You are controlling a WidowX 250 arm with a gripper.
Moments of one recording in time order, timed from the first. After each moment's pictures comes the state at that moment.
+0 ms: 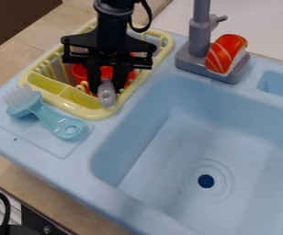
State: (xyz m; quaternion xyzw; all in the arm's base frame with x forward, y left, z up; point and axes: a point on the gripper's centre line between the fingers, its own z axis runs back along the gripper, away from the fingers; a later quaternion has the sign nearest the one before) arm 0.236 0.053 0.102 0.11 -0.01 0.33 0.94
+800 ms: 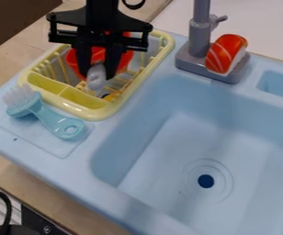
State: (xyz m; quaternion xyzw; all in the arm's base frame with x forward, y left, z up) arm 0.224 0.054 0.138 0.12 -0.03 0.32 0.94
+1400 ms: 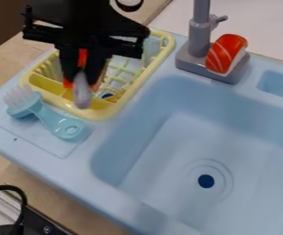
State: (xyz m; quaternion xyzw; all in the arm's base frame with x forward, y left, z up) arm 0.186 0.022 0.171 0.16 -0.08 0.27 0.95
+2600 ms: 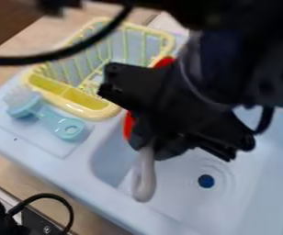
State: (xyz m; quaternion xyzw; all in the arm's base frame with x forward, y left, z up) arm 0.147 -0.080 0.160 0.22 -0.11 0.10 0.96
